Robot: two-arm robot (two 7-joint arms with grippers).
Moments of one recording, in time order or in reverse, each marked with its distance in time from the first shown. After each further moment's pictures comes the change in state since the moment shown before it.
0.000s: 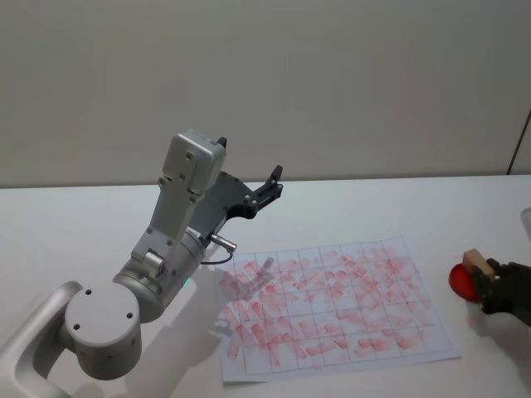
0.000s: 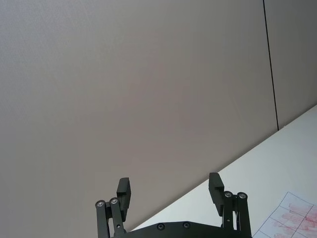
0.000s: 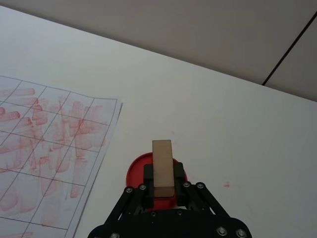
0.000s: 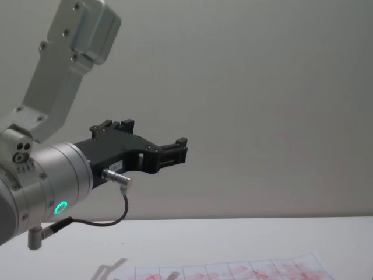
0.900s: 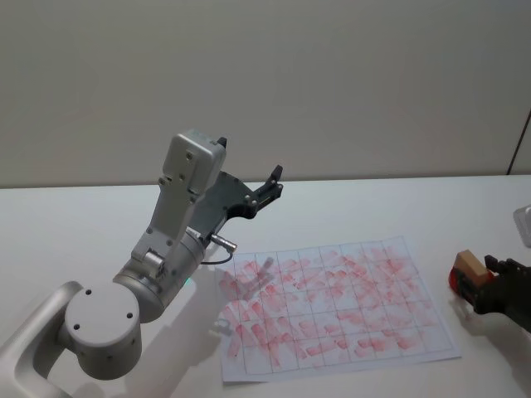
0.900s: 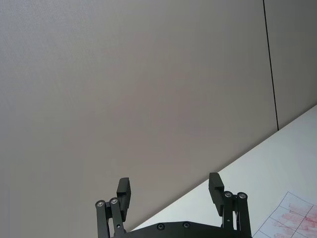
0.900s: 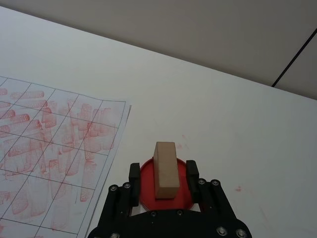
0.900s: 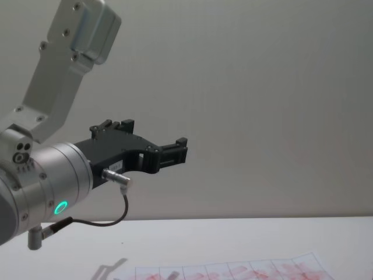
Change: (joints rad) left arm 0.000 0.000 0.000 0.000 0.000 0.000 0.000; right arm 0.010 -0.016 -0.007 0.015 -0.003 -0.009 0.017
